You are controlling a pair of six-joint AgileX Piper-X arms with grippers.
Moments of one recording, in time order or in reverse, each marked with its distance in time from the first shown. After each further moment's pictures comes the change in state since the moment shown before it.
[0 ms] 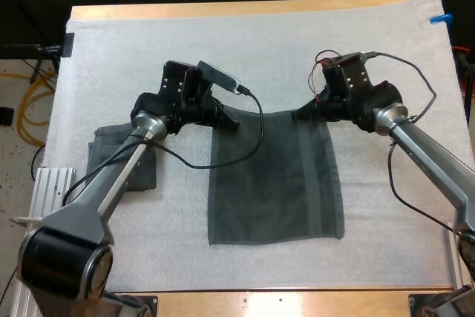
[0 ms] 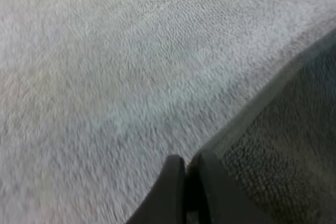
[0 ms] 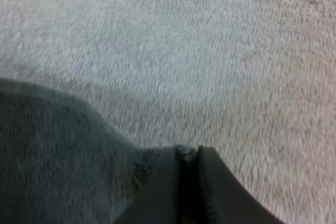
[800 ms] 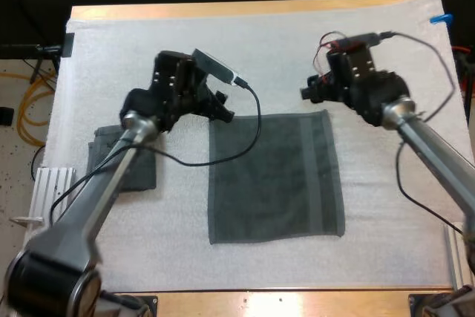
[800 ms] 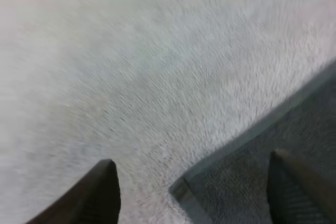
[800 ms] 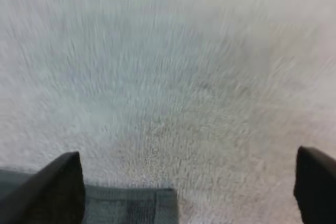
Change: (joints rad) left arm 0.000 -0.130 -0.043 0.059 -0.068 0.041; right arm -0.003 -0.080 -0.061 0.012 0.226 -0.017
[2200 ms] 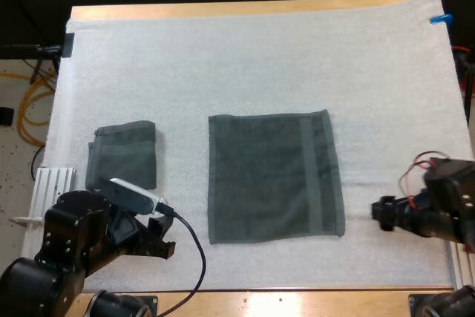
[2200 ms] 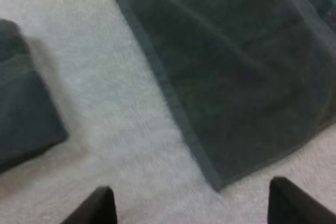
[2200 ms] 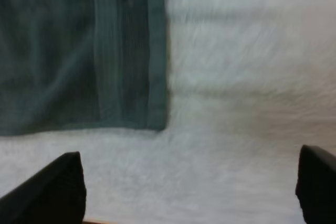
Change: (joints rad) left arm 0.000 -0.956 0.266 0.743 0.059 -0.255; right arm 0.000 -0.886 0.474 0.663 -0.317 0.342
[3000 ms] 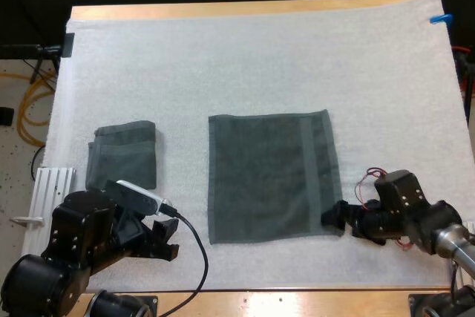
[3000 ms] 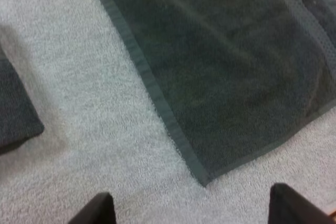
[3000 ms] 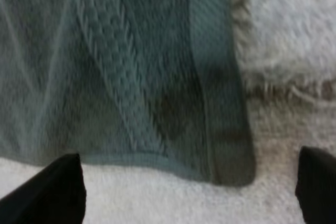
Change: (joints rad) left arm 0.000 0.000 0.037 -0.006 0.038 -0.012; right arm 0.000 0.362 0.434 -0.766 -0.356 0.271
